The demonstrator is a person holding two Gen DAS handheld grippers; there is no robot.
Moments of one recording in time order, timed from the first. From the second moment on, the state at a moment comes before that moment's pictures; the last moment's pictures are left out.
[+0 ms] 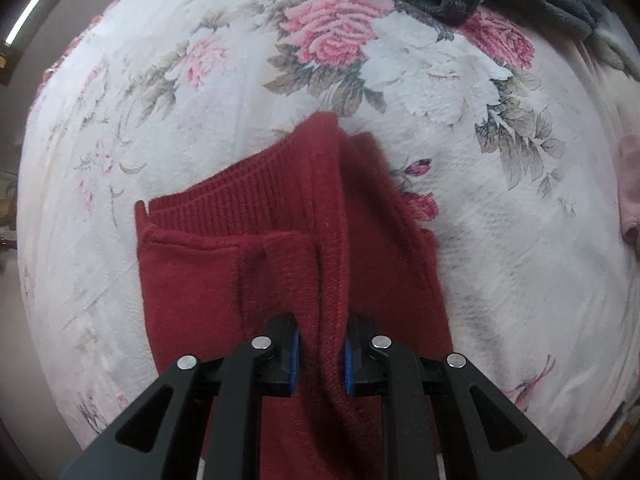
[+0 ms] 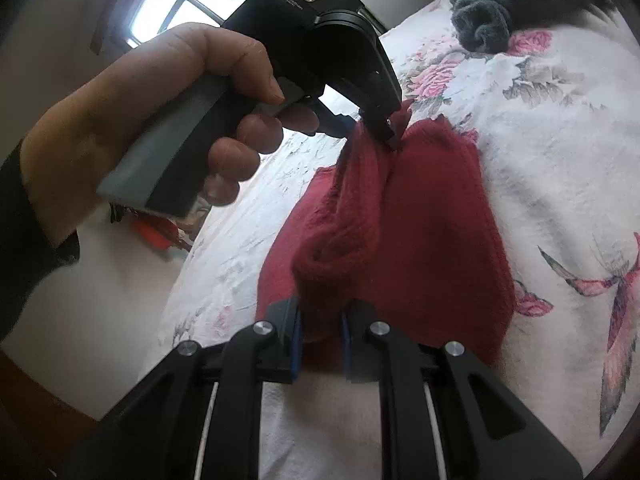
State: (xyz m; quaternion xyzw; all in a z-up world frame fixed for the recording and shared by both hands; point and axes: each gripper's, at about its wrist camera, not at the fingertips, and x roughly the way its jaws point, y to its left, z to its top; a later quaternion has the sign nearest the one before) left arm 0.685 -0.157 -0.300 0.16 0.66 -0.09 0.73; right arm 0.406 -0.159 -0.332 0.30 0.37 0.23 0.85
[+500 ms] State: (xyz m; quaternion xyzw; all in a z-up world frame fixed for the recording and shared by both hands) left arm 0.665 -0.184 -0.325 0.19 0.62 -0.05 0.76; right arm 0.406 -0.185 -0.355 0.33 0.40 0.23 0.82
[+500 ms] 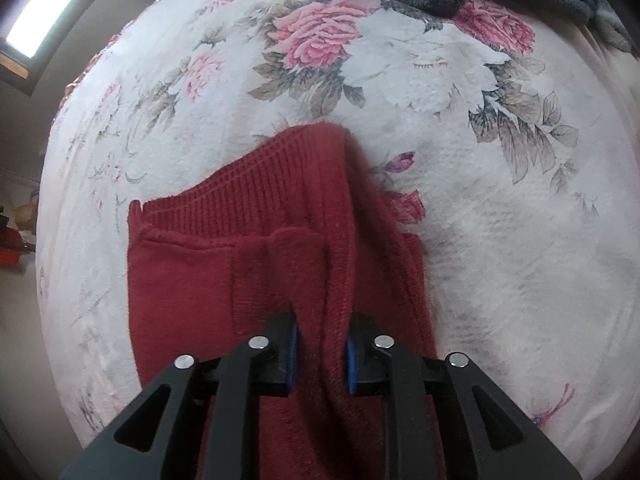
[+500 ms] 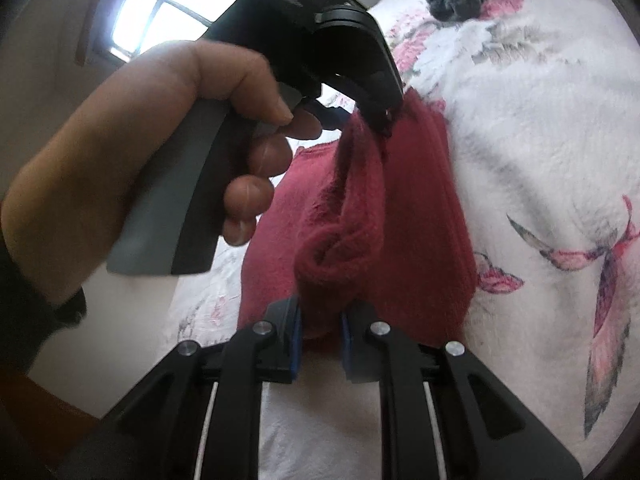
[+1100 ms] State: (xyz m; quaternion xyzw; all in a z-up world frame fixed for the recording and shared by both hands) left arm 0.636 -0.120 -0.264 -0.01 0.54 -0.25 0.80; right arm 0.404 -0.237 -0.391 0.52 0.38 0.24 0.73
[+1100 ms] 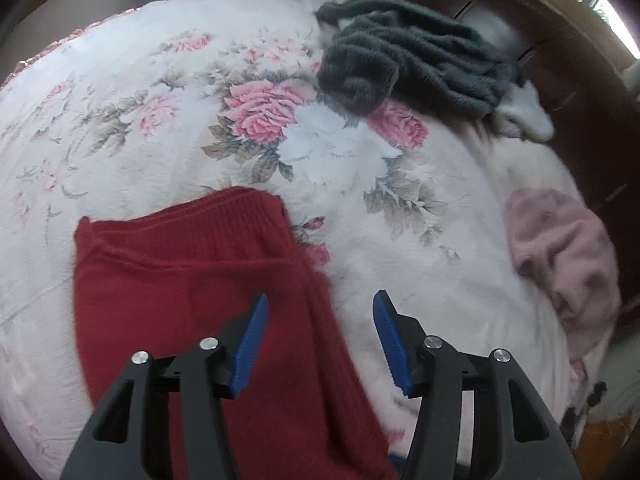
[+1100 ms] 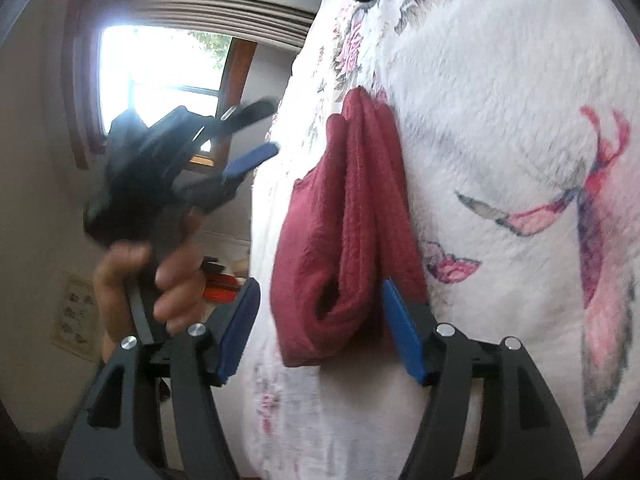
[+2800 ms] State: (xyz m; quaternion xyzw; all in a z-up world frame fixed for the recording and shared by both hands) left arm 0.514 0.037 -0.302 -0.23 0.57 -0.36 0.70; right arm 0.532 -0.208 -0.350 0.30 0.52 0.16 0.79
